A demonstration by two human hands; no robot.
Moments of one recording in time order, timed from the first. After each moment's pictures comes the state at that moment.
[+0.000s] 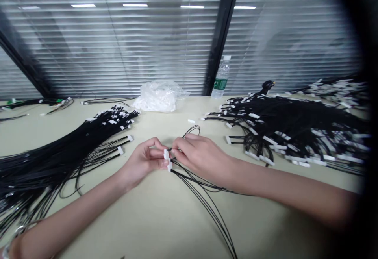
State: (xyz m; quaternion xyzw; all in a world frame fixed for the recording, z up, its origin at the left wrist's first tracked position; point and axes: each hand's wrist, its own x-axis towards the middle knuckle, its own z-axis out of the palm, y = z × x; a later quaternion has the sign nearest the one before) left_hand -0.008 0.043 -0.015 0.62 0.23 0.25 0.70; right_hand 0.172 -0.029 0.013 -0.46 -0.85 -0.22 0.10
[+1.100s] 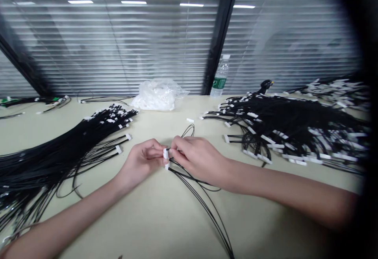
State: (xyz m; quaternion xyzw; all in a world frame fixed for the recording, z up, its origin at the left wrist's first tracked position) left_hand -0.003 0.036 -0.013 0.67 0.27 0.31 0.61; right_hand 0.165 -0.029 0.010 -0.53 -0.83 -0.08 0.16
